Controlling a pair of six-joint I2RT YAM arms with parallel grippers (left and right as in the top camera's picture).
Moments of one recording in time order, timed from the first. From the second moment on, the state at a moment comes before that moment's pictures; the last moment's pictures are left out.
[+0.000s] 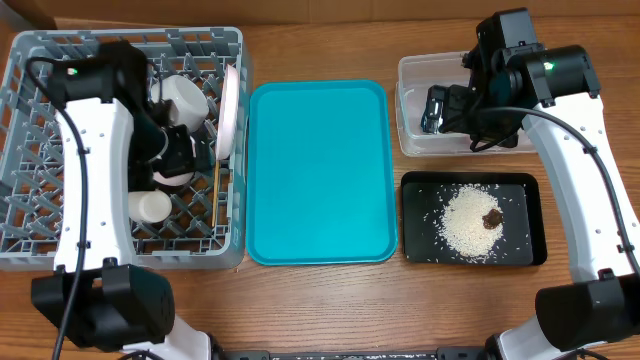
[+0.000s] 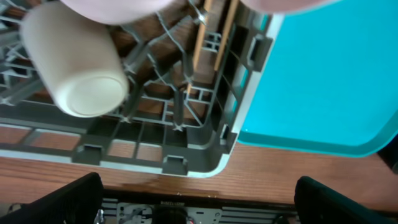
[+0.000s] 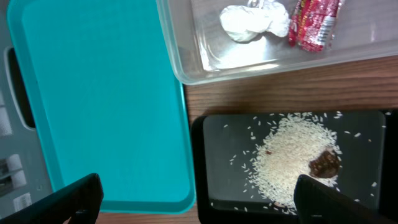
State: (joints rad) left arm 0.12 1.75 1.79 -1.67 0.09 -0.11; right arm 0.18 1.74 1.84 -1.38 -0.13 0.33
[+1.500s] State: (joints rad) left arm 0.05 0.63 0.97 -1.10 0.09 -0.08; right arm 0.18 0.74 1.05 -1.03 0.04 0.33
